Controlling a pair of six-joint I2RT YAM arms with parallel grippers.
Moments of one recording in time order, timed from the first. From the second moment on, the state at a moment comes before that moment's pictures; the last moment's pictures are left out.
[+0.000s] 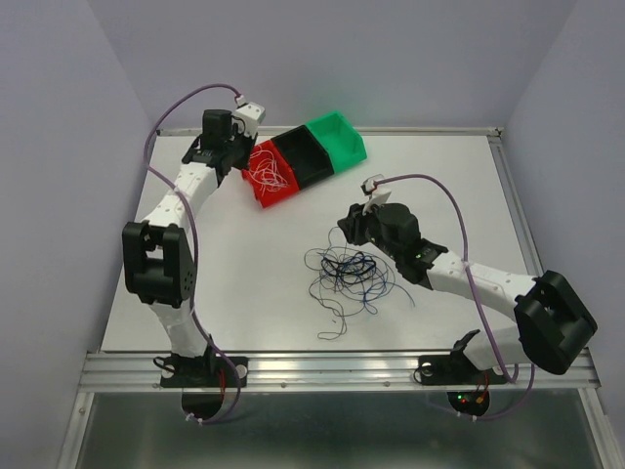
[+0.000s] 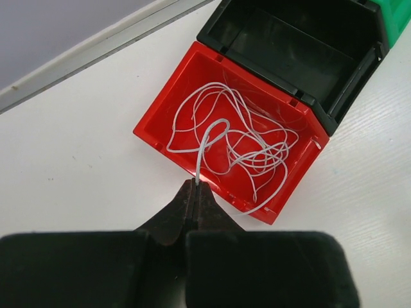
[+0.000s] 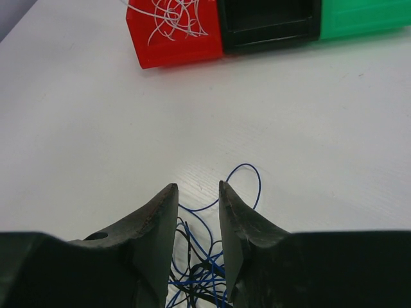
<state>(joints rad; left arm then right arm) -0.16 1.76 1.51 -0.31 0.16 0.27 0.72 1.35 0.74 0.35 0.12 0.27</state>
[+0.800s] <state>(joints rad) -0.24 2.19 1.83 -0.42 0.02 0.26 0.72 1.35 0.74 0.35 0.12 0.28</state>
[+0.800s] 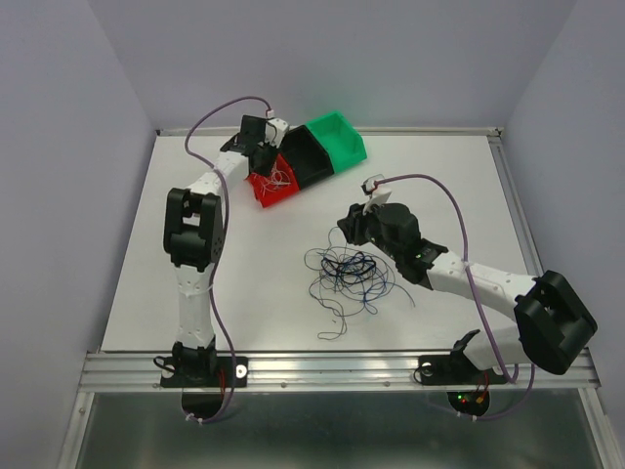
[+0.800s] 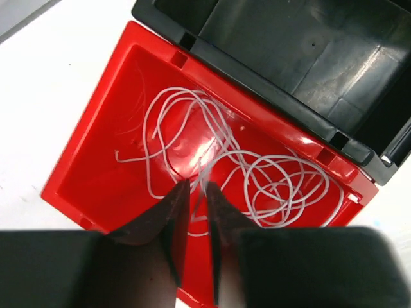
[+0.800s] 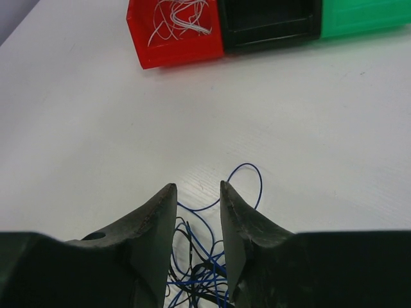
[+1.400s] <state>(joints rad) -0.39 1.53 1.30 -0.19 0.01 0.28 0.72 1.23 0.74 0.23 0.14 0.28</state>
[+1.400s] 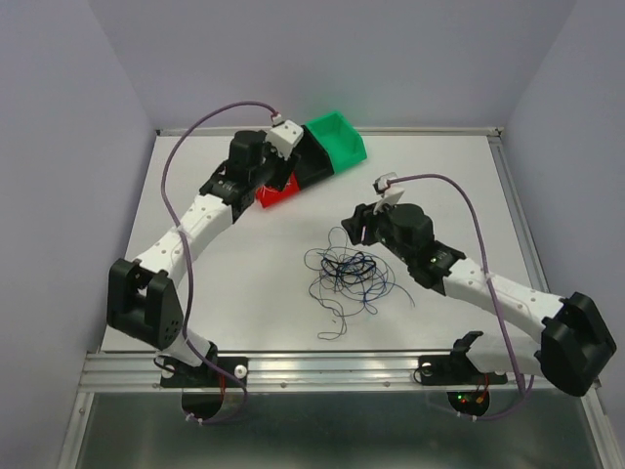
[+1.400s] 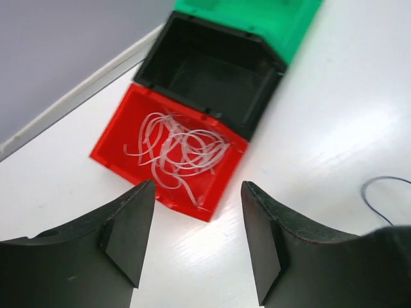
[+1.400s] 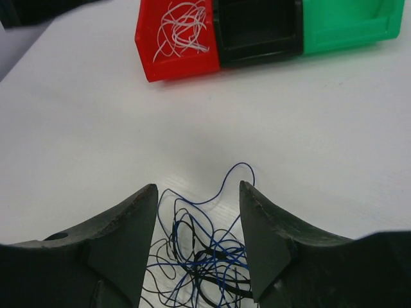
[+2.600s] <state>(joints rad) -0.79 1.70 1.06 -0.11 0.26 0.45 0.72 0.86 0.59 0.31 0.42 0.29</state>
